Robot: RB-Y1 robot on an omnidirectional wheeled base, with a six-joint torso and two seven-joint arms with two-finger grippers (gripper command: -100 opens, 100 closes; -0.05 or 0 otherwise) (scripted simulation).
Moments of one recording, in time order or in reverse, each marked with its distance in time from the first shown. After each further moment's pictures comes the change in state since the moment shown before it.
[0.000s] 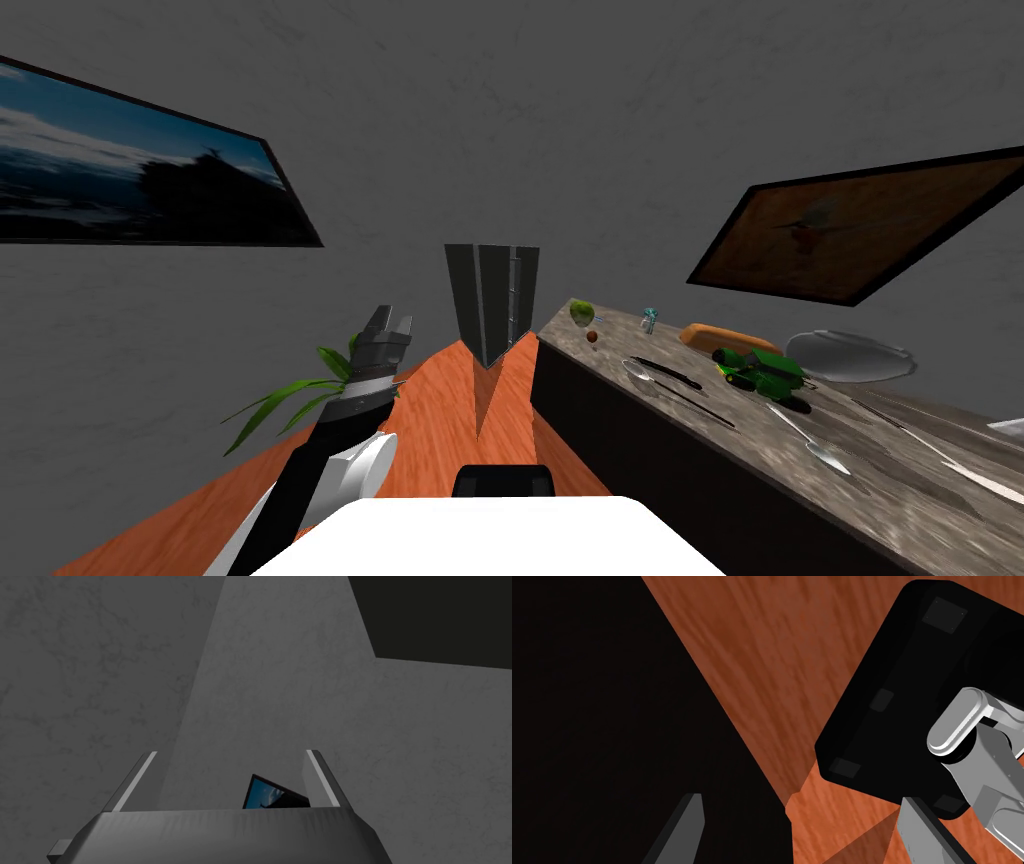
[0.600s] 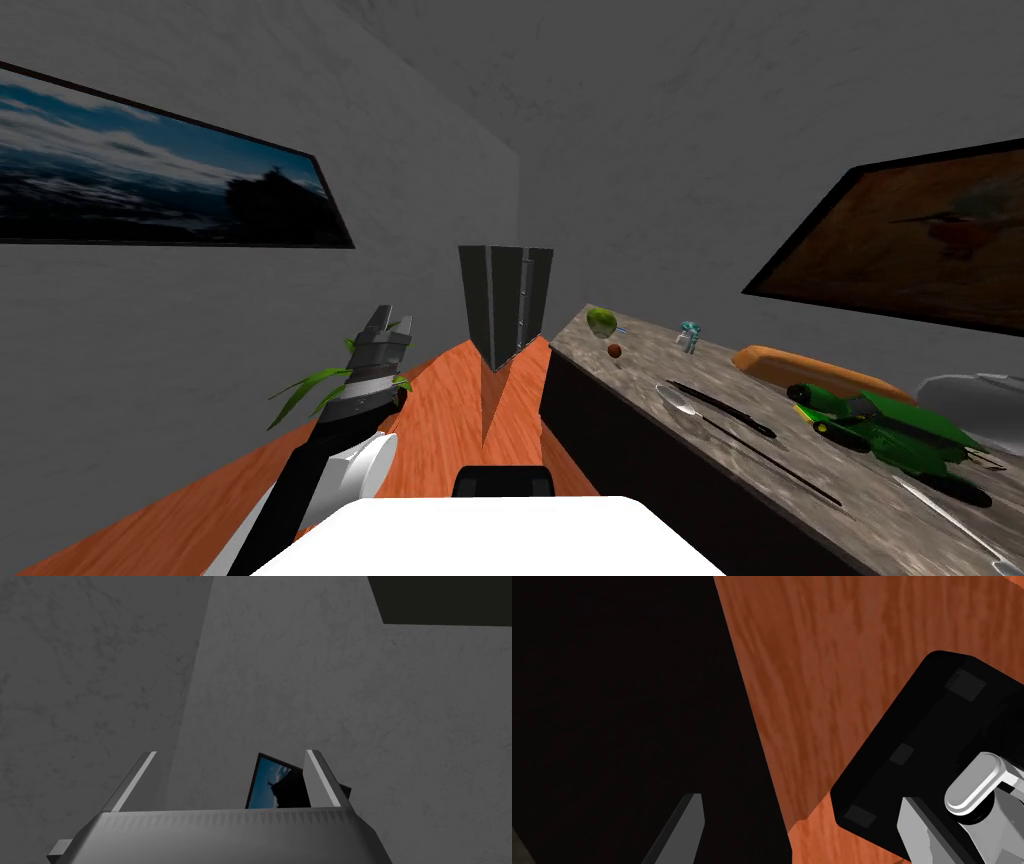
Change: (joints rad) left arm 0.000 0.000 0.000 0.000 0.000 0.000 0.000; right arm -0.082 -0.130 0.054 0.153 0.056 -0.050 0.004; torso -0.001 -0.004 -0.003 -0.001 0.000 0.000
